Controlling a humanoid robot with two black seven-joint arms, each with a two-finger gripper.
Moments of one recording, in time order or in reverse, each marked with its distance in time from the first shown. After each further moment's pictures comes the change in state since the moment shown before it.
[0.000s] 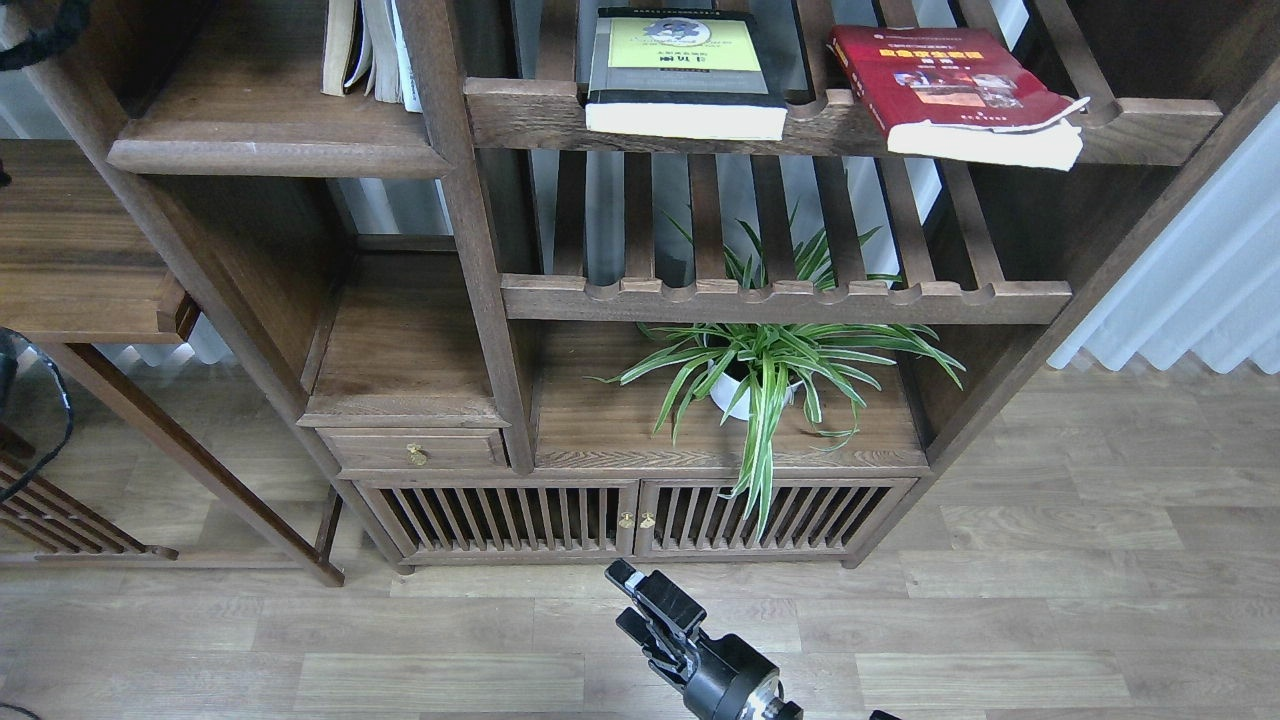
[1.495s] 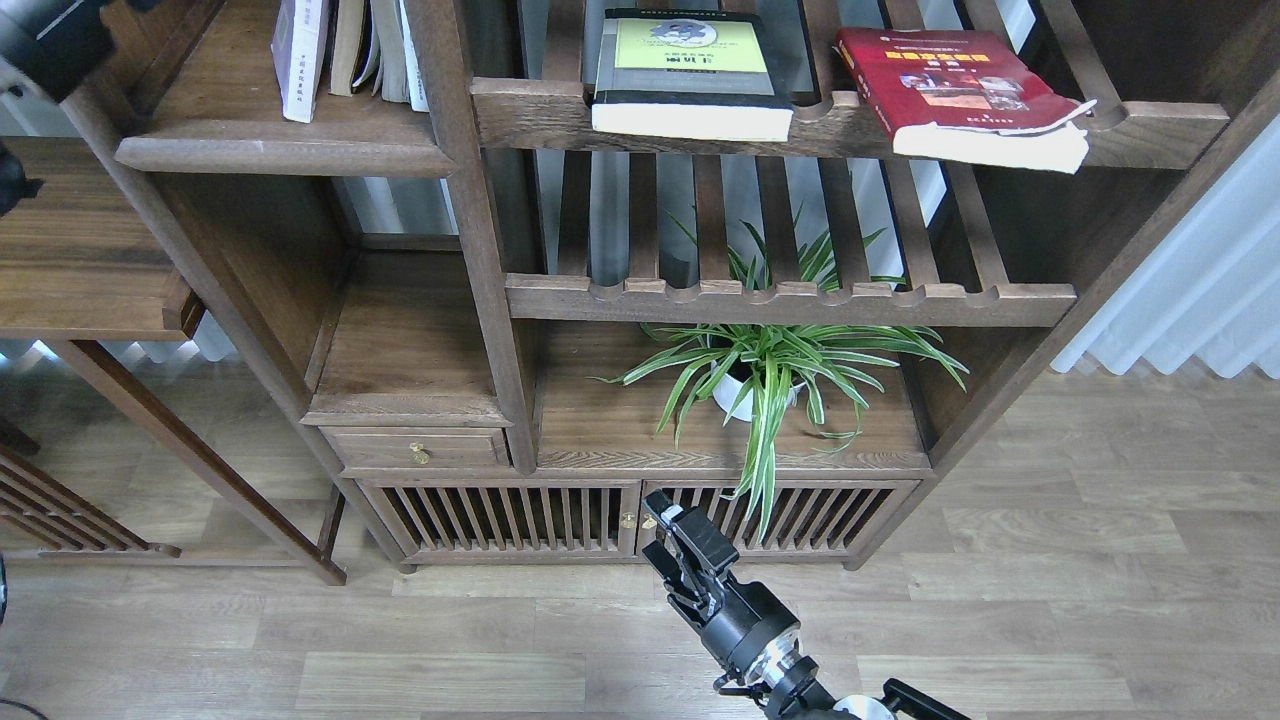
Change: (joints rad) left arm 0.552 0.161 -0.237 -0.593 -0.456 0.000 0.213; right arm 0.008 0.000 0.146 0.072 -0.006 0.000 0.031
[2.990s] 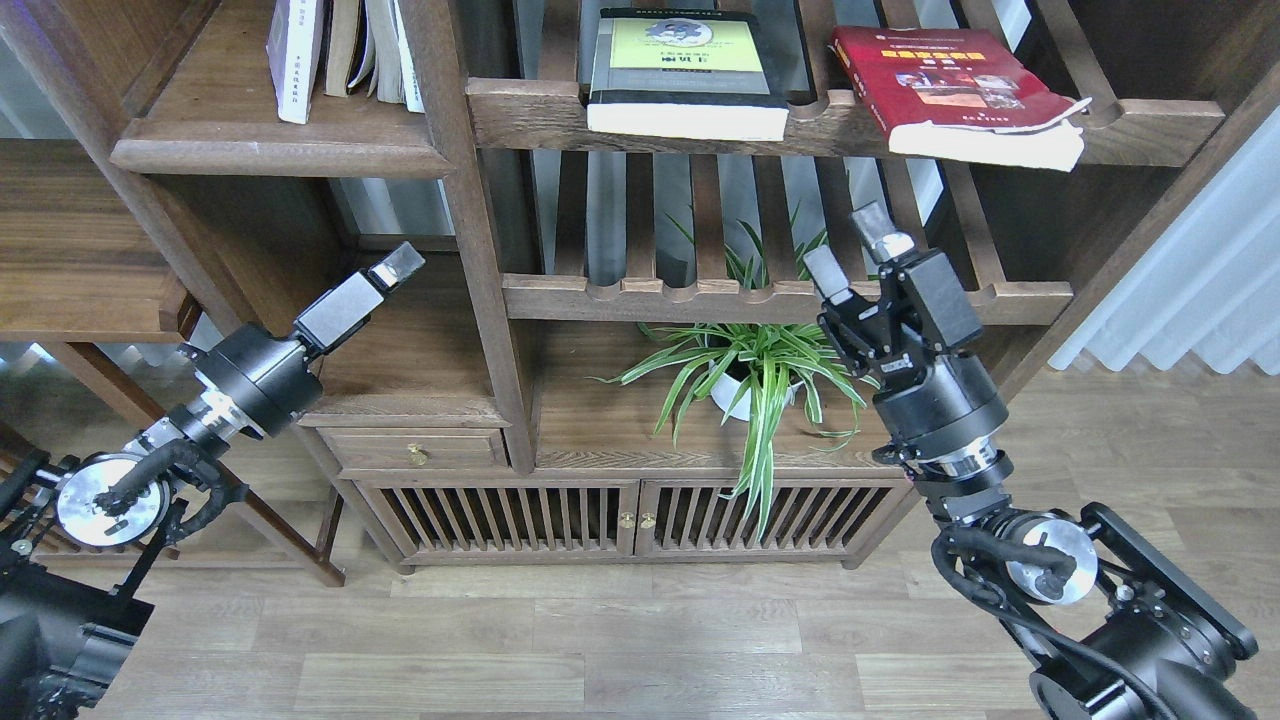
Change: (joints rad) left arm 0.461 -0.259 0.062 -0.151 -0.179 0.000 0.078; right arm 0.061 -0.343 0.427 0.607 0.006 0.000 0.003
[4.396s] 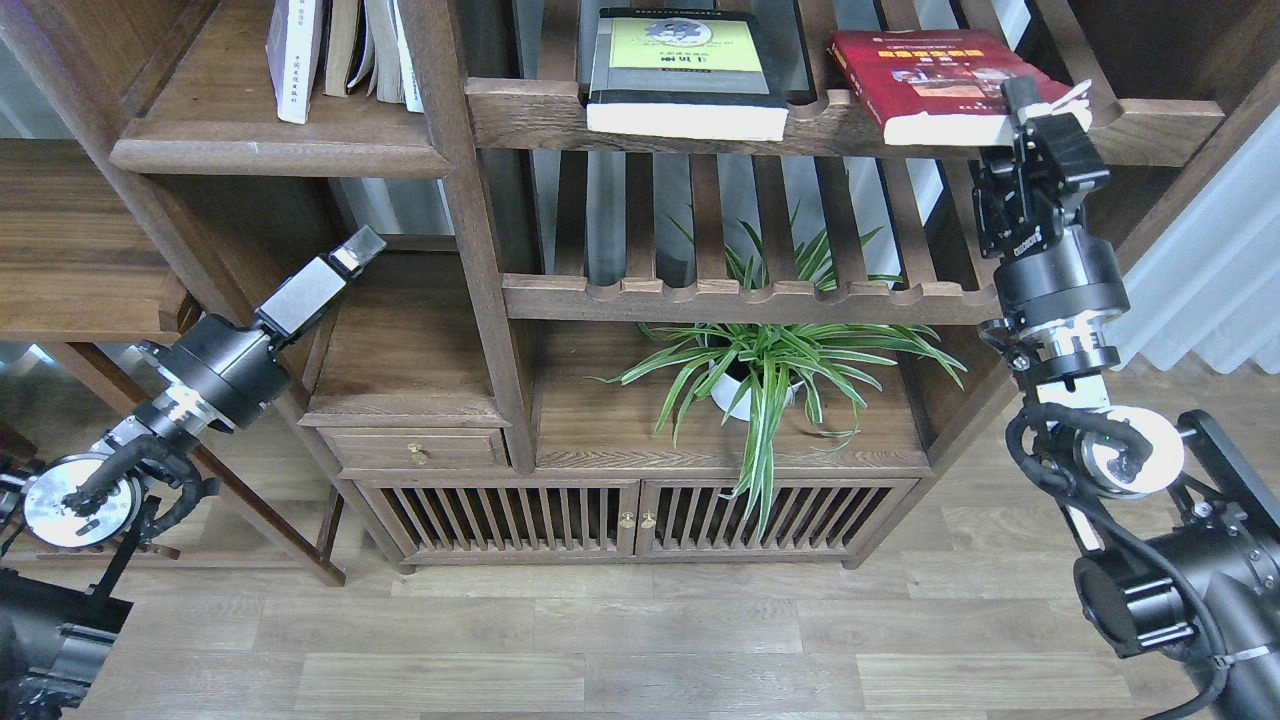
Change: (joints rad) left arm 0.018 0.004 -0.075 -0.003 0.003 0.000 -0.001; right arm 0.116 0.006 0.213 -0.108 -0.024 -0.250 0.103
